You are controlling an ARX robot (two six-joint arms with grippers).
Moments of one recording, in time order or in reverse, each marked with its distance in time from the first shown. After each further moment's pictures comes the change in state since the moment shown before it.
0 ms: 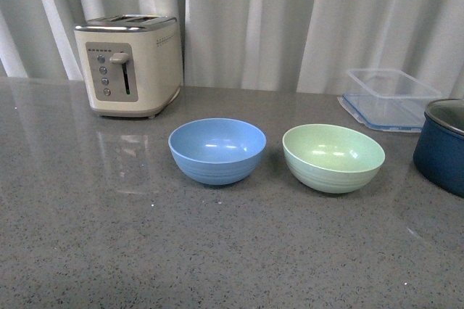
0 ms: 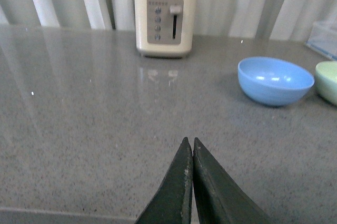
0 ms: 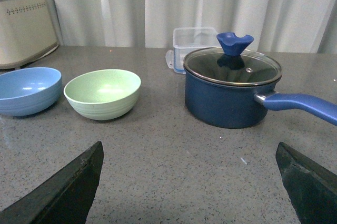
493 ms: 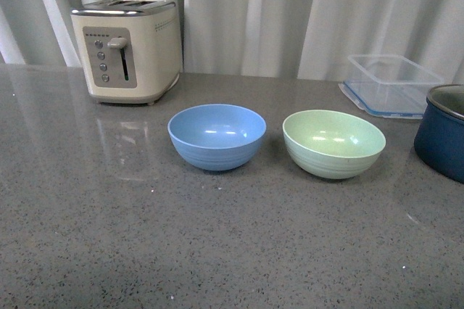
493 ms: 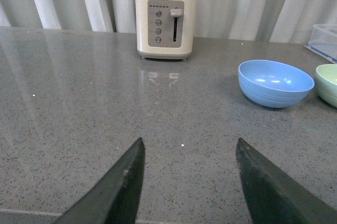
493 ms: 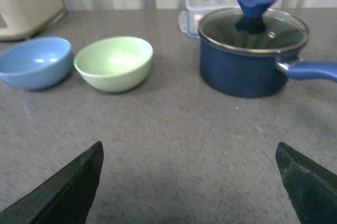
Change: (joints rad) left arm 0.000 -0.001 0.000 -0.004 0.000 0.000; right arm -0.016 0.240 0.176 -0.108 -0.095 0.058
